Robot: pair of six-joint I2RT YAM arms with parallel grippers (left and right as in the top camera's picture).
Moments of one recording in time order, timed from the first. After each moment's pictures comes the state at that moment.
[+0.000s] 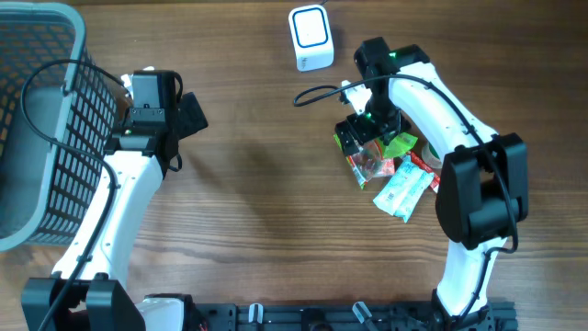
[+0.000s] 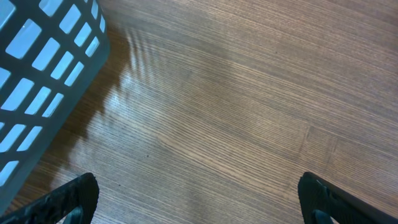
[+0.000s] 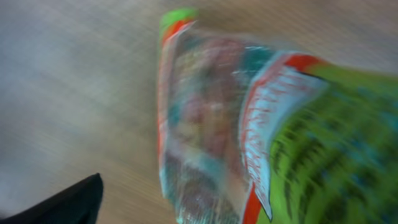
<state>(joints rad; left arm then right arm) -0.05 1.46 1.05 -0.54 -0.26 -0.40 0.31 2.08 1.66 -1.22 -0.10 -0.15</state>
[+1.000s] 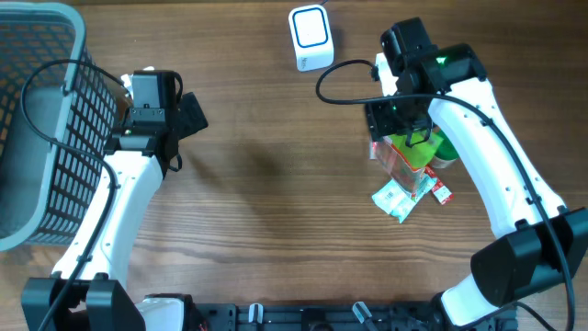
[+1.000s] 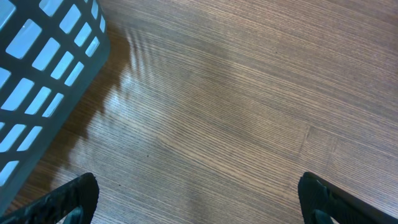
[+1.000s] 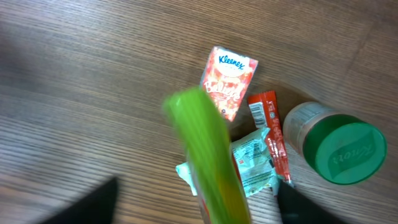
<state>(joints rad) -0.05 1.46 1.05 -0.54 -0.26 -0.40 0.31 1.75 1.66 -1.31 0.01 0.06</state>
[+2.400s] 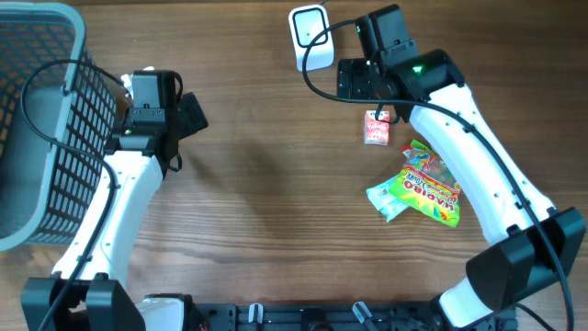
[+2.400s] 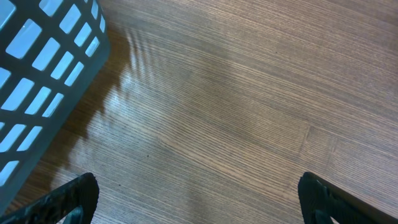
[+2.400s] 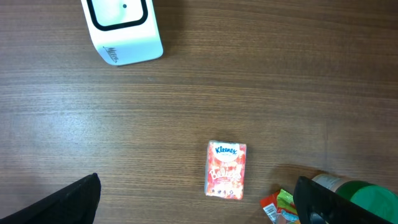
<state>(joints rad) -0.05 1.46 1.05 -0.54 -0.26 -0.40 0.41 1.75 1.66 -0.92 0.24 0.31</state>
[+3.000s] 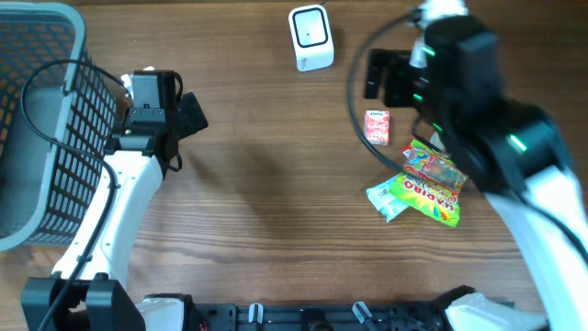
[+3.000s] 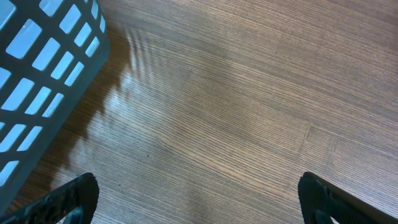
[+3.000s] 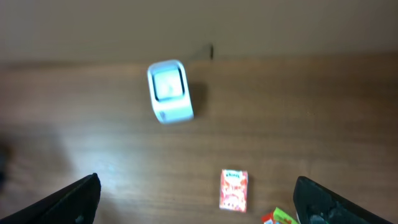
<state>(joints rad) -0.05 1.46 1.05 -0.54 -0.26 -0.40 0.43 1.35 1.66 -0.92 0.23 0.31</state>
